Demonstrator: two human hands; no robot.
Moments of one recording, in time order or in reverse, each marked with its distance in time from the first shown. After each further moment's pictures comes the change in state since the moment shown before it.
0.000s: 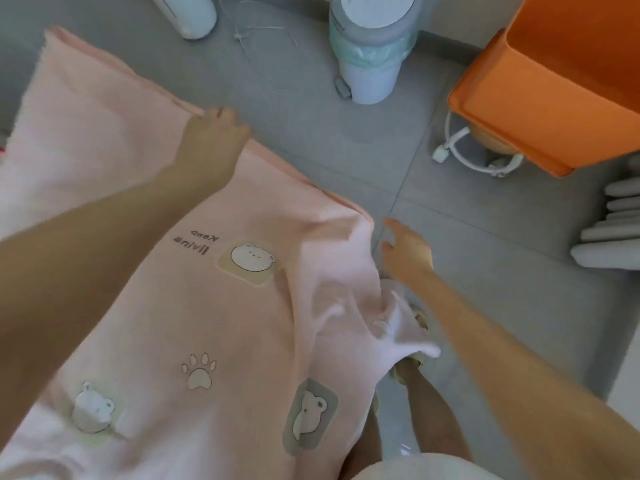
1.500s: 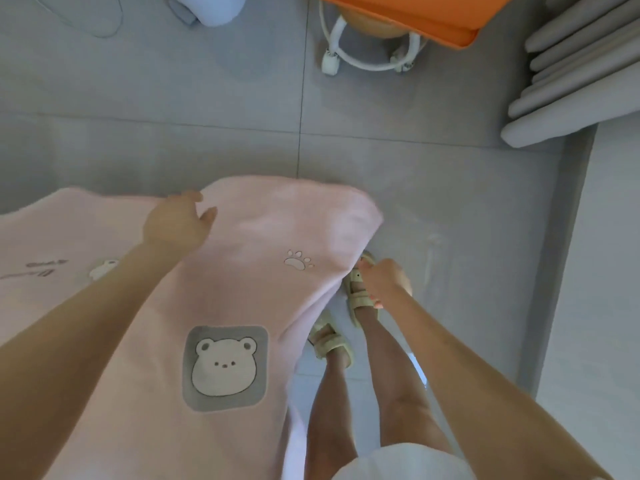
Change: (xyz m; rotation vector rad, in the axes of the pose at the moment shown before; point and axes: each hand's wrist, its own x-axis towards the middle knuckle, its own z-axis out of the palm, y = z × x) left_hand 0.017 0.223 0.132 -0.399 -0.426 -0.177; right_hand -0.013 0.217 0.080 0.534 -0.182 0.799
